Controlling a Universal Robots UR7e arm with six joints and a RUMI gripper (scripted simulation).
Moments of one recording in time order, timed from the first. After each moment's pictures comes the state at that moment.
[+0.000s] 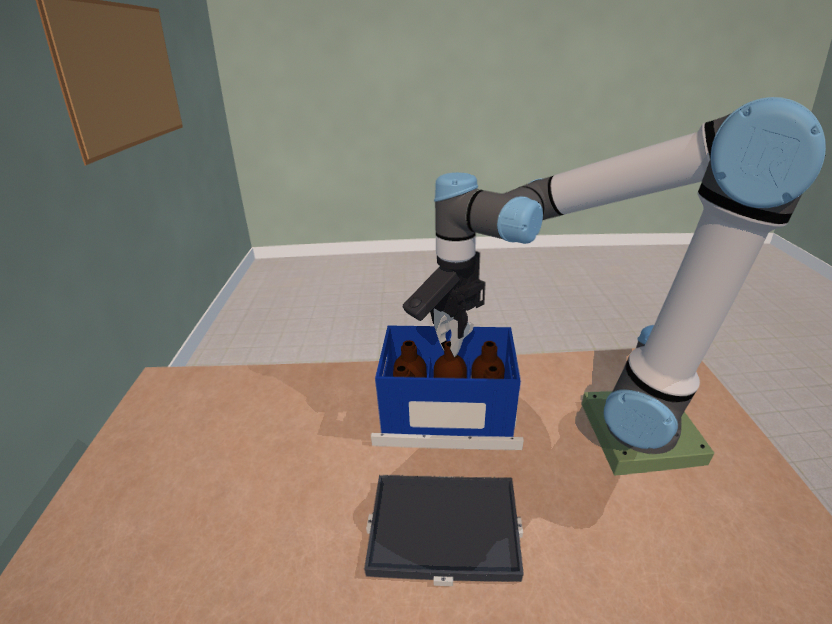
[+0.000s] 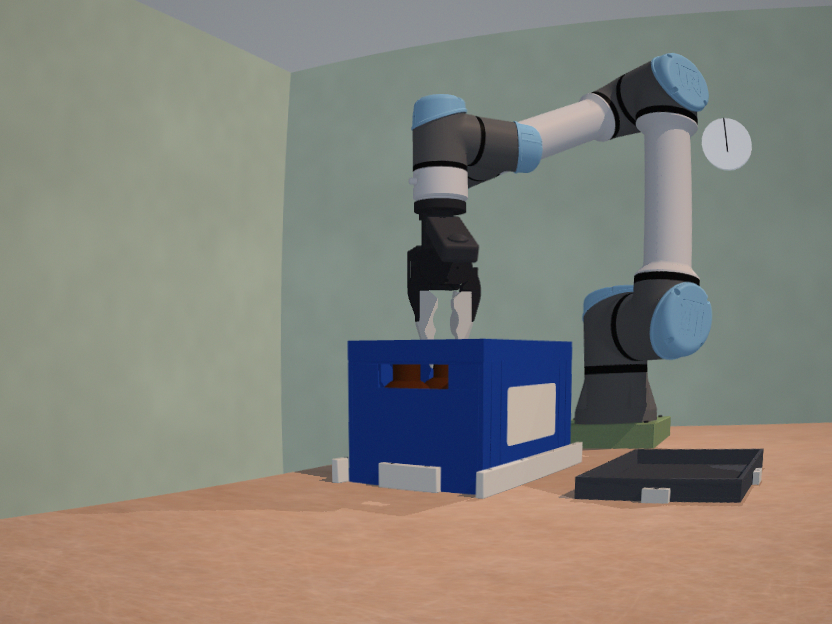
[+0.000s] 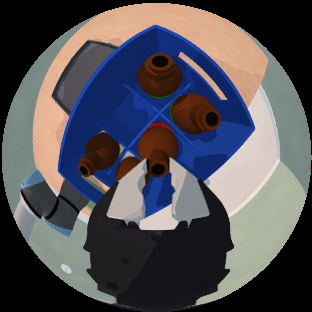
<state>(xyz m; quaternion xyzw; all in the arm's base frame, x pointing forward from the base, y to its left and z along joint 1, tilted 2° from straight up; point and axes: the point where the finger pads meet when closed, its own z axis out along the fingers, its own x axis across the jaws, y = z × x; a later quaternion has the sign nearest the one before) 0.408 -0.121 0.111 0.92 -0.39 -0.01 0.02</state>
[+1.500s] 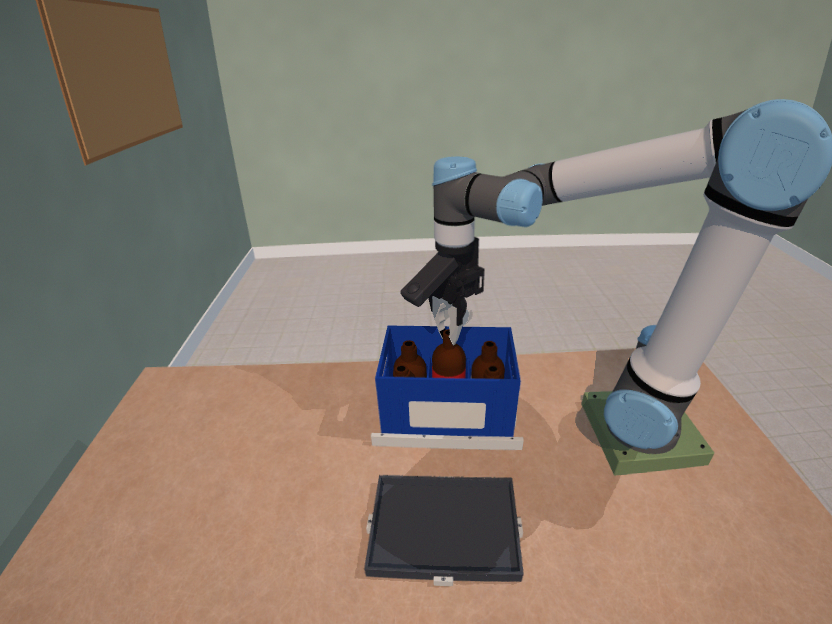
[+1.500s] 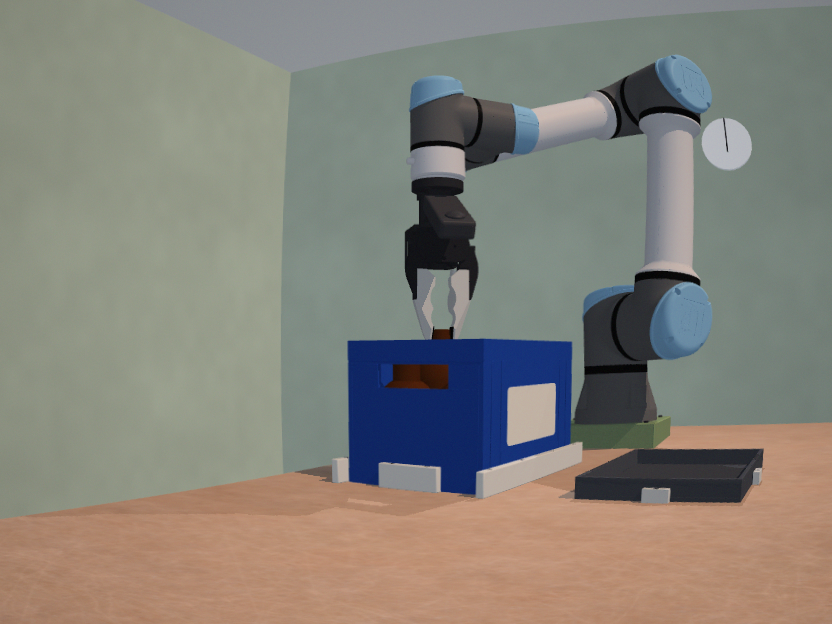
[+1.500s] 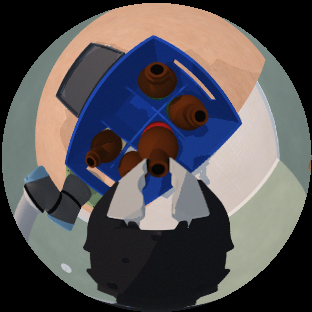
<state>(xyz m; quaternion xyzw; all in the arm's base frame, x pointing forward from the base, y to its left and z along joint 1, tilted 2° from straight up) 0.412 -0.122 0.140 0.92 -0.39 -0.01 0.02</state>
